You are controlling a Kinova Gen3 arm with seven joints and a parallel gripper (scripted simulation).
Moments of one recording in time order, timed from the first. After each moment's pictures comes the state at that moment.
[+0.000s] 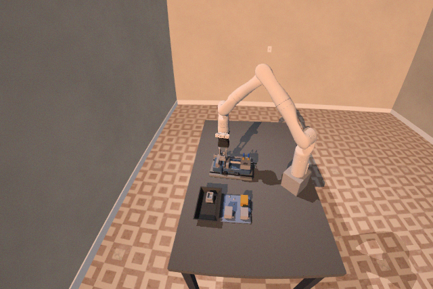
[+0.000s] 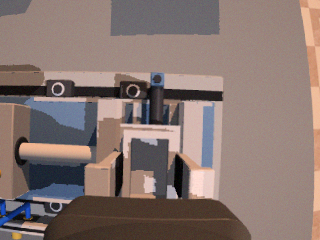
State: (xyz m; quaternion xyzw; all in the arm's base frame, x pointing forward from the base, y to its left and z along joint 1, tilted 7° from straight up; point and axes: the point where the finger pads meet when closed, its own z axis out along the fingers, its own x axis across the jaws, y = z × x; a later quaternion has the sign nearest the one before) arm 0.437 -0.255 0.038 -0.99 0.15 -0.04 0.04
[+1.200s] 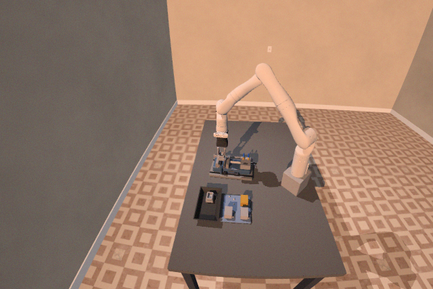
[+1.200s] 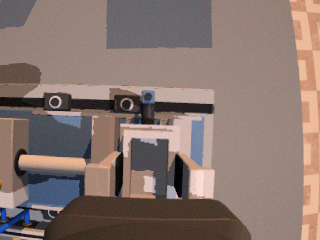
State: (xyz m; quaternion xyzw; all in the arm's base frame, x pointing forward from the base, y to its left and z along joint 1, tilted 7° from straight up) arm 0.447 -0.245 0.053 -0.99 0.14 -0.04 0.04
